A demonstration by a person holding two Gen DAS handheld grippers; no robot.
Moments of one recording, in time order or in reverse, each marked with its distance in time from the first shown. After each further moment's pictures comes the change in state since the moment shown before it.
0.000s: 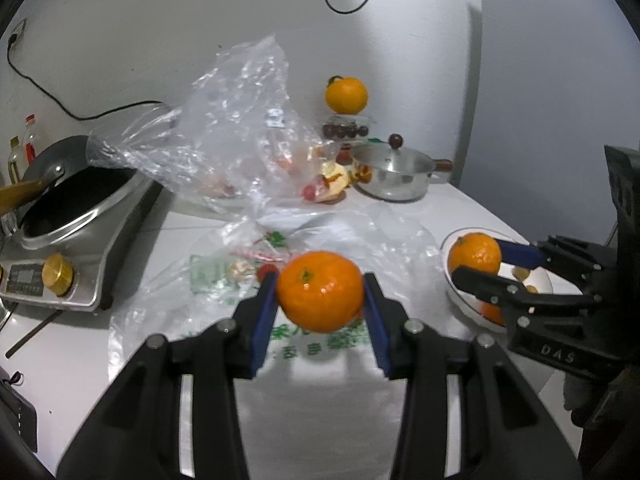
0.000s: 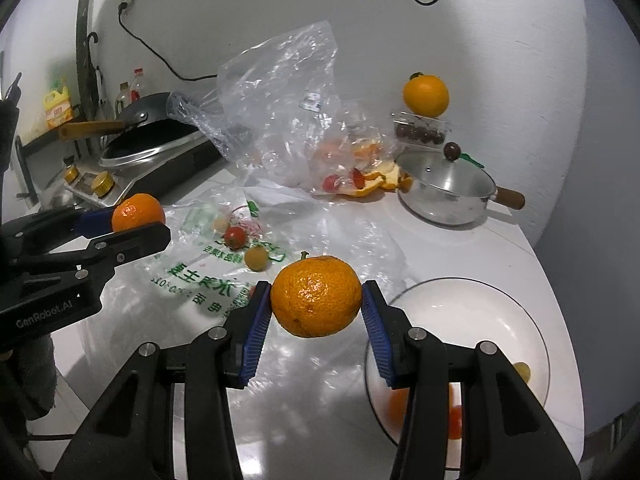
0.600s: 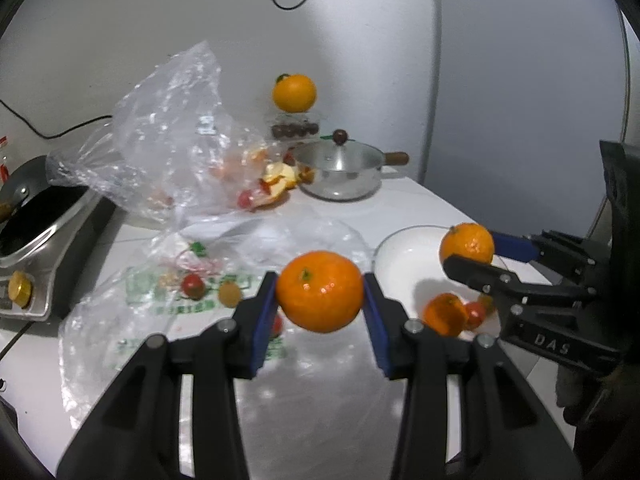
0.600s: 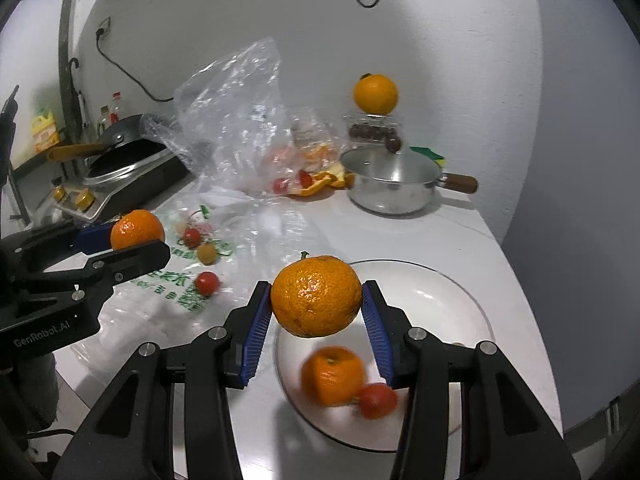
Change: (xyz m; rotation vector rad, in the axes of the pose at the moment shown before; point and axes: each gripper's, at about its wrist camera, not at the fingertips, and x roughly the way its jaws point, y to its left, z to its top) left arm 0.016 -0.073 0.008 0.055 0.010 -0.063; right arm -0.028 -0.066 -0.025 0.070 -0.042 -0.041
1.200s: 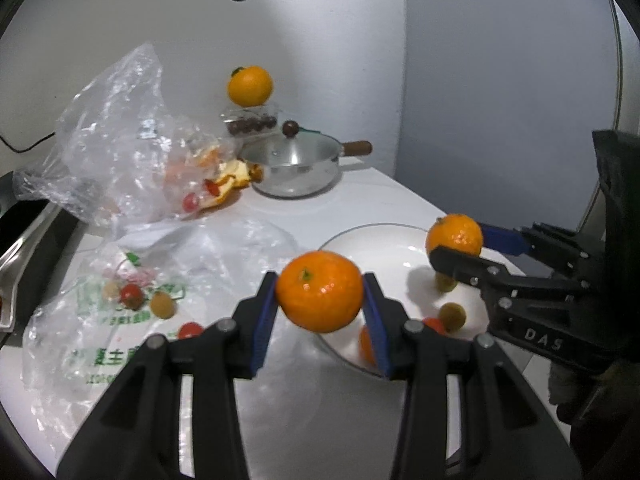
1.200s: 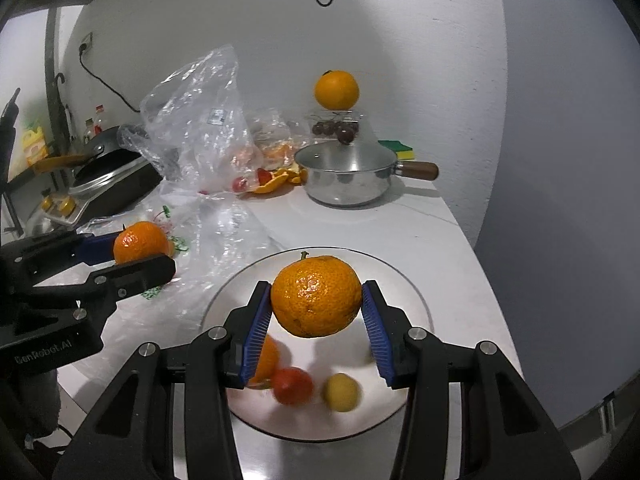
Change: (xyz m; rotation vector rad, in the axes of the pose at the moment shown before) left arm 0.035 -0.059 0.009 0.043 0.031 -0.042; right arm -0.004 -0.061 -0.014 0.044 -0.011 -0.011
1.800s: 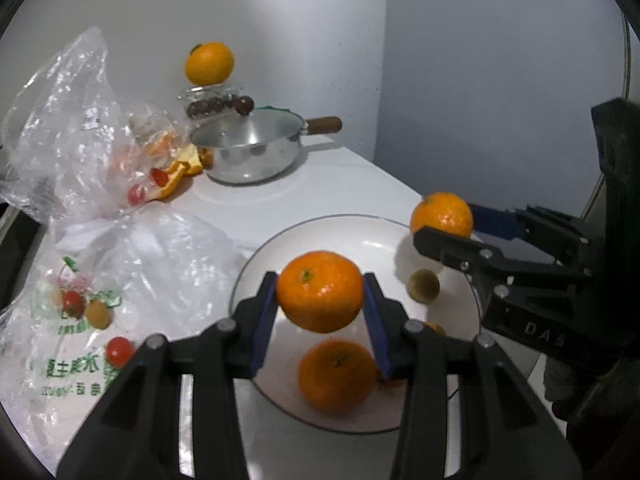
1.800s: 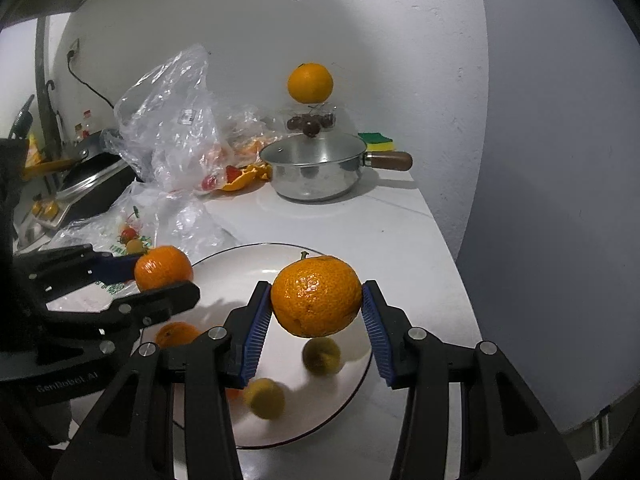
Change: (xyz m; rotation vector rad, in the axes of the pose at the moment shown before) left arm 0.055 -0.038 0.007 0.018 0.075 -0.055; right arm 0.017 -0.046 -0.002 0.019 0.009 0.003
